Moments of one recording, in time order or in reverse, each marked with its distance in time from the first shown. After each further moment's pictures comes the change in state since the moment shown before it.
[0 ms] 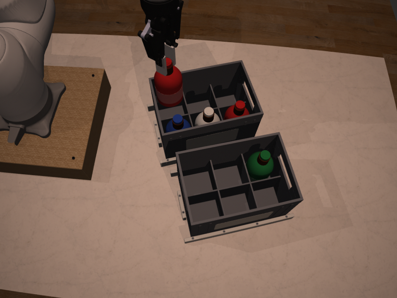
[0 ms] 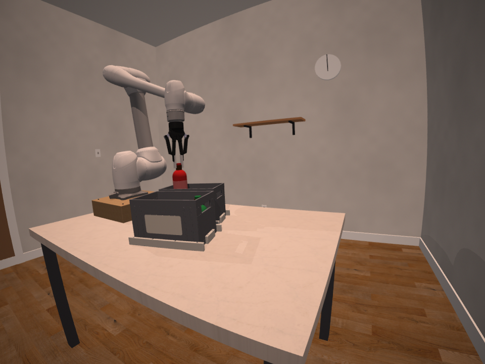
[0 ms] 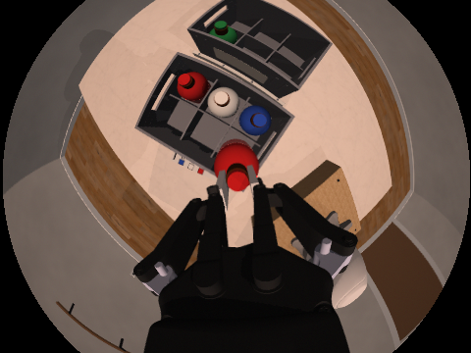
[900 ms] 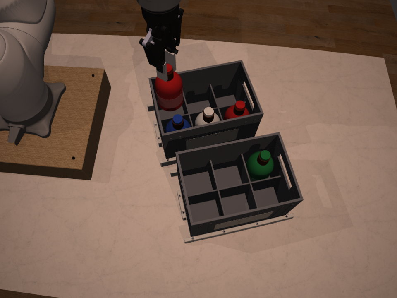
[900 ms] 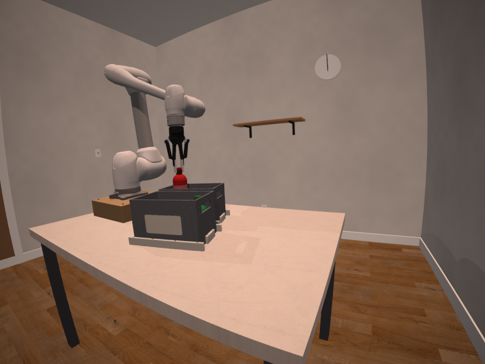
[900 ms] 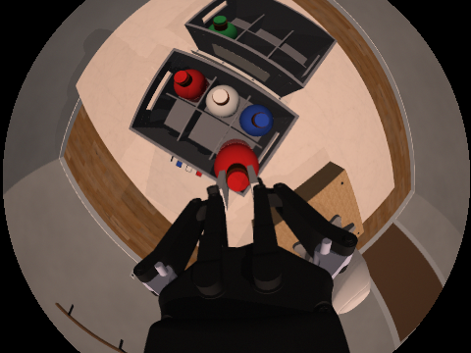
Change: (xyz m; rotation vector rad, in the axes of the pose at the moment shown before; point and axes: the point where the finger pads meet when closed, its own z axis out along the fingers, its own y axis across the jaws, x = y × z) arm 0.000 0.000 0.023 0.000 0.000 0.000
